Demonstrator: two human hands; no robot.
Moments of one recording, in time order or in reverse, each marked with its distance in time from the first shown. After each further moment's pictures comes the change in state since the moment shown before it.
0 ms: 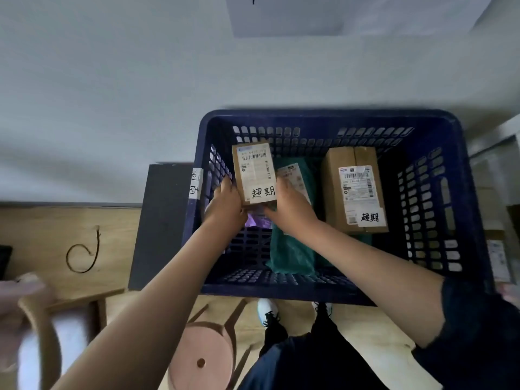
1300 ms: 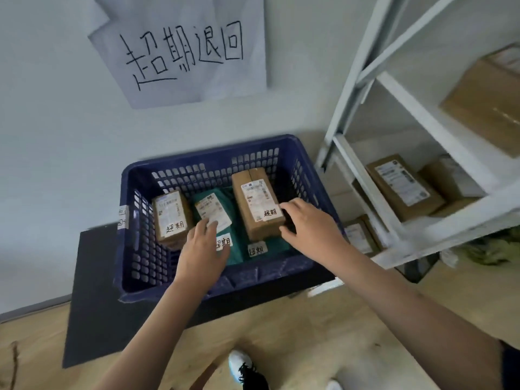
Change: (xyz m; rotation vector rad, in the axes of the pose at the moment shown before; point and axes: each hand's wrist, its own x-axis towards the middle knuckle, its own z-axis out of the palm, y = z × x) left_hand -0.145 0.102 -0.004 -0.056 0.198 0.354; right_hand -0.225 0.032 -0.152 -0.521 0.299 0.083
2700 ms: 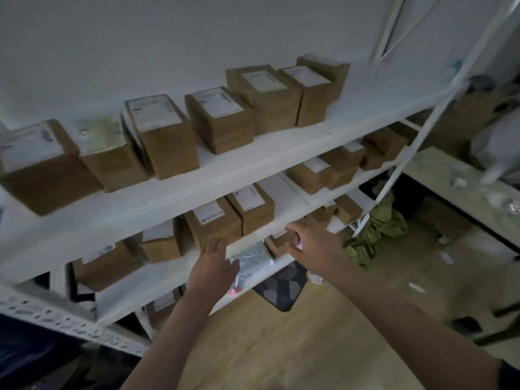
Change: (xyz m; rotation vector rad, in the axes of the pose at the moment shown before) left_hand -0.017 0.737 0.223 -0.128 -0.035 0.295; right_hand -0.361 0.651 -0.203 0.072 0.127 0.363
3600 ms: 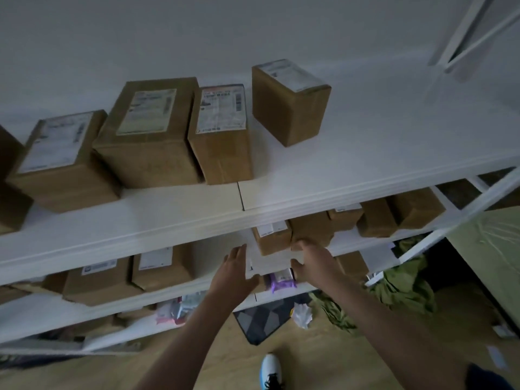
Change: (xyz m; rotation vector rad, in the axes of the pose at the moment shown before) left_hand 0.271 0.240 0.168 -0.043 -0.083 -0.321; right_hand 0.249 0.334 -0.012 0.080 -0.348 -0.075
